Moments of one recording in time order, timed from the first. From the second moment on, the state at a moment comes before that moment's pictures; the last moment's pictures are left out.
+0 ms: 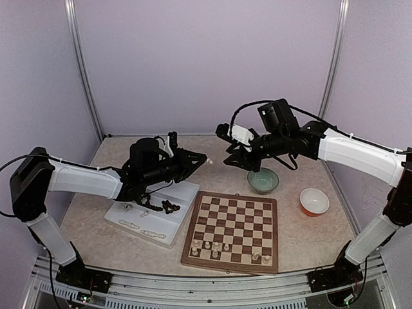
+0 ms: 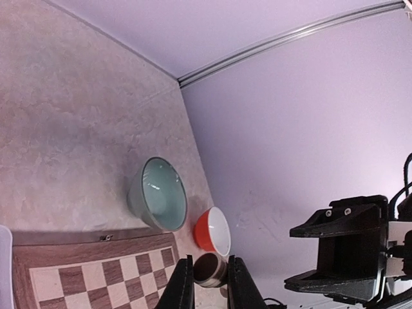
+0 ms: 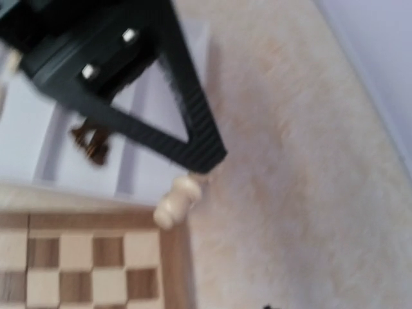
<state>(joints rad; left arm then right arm) -0.79 1.66 0.90 0.59 0.19 -1.05 0.76 1.53 1.35 -0.45 -0.26 -0.56</state>
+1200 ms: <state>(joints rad) -0.78 1.66 0.90 0.80 0.19 -1.25 0.85 1.65 1.45 -0.30 -0.13 -0.54</state>
